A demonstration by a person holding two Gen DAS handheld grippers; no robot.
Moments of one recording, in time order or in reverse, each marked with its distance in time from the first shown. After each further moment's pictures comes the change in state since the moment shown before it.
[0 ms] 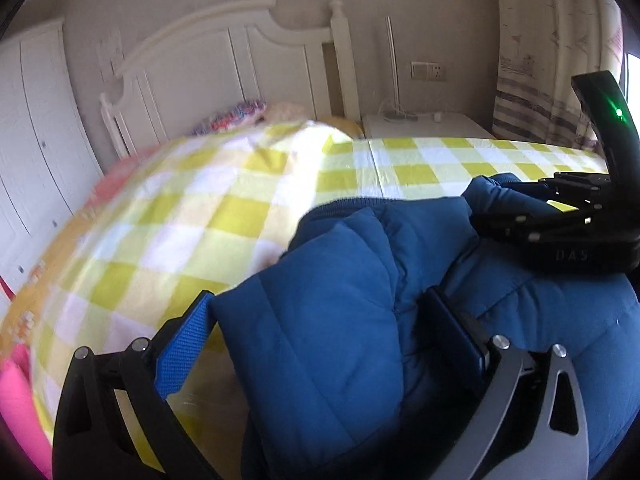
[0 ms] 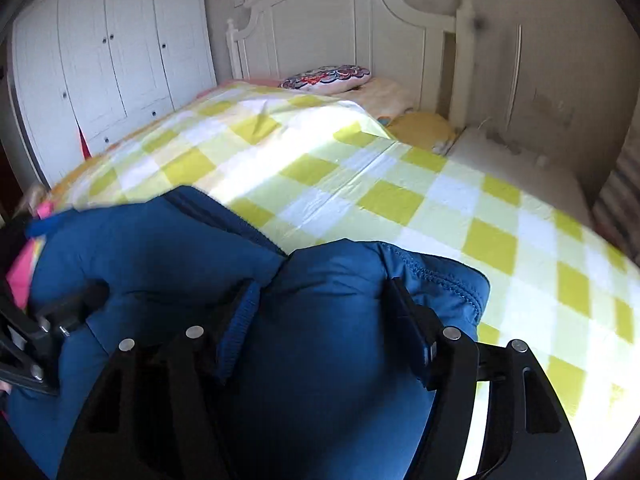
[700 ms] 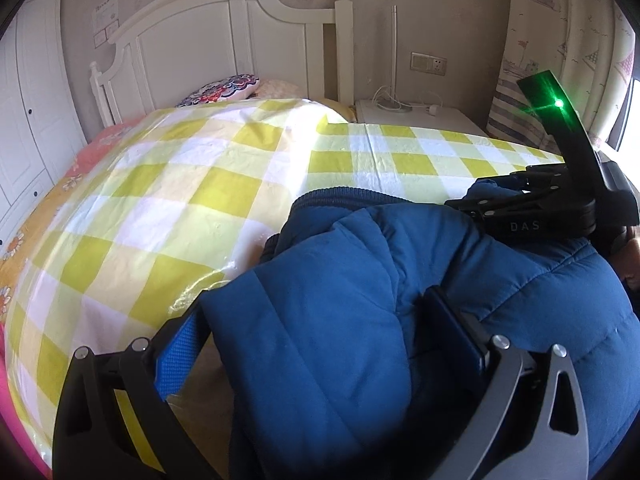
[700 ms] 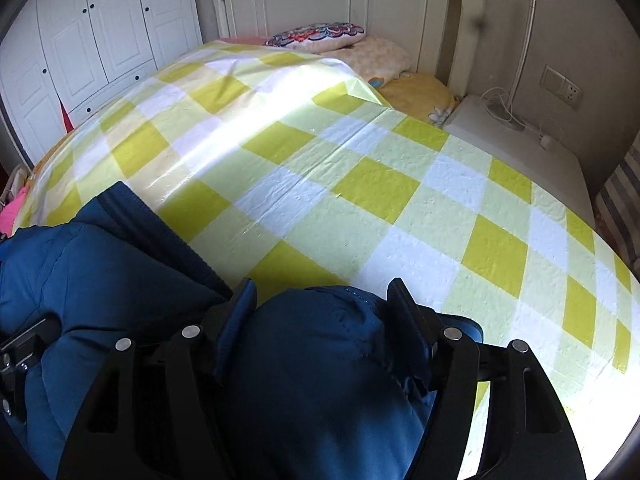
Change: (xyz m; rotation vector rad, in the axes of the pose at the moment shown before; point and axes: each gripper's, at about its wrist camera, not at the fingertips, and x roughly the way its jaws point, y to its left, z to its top) left arm 0.017 0.009 0.000 -0.062 0.061 -0.056; right arm 0.052 -0.019 0.020 0.008 0.150 -0.040
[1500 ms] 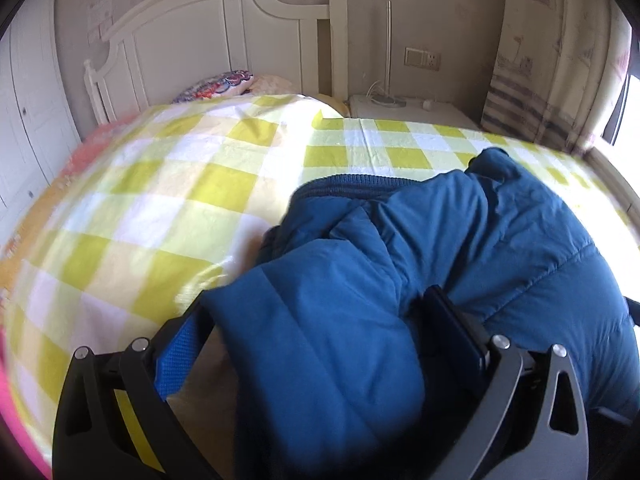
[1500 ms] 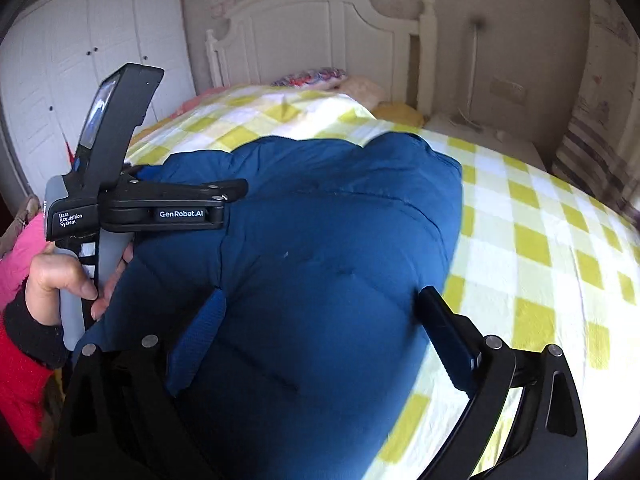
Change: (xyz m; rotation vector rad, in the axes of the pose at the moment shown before) left arm -0.010 0.000 0.001 0.030 0.019 0.007; right arm -0.161 0.112 -0.139 0.103 -0.199 -0.079
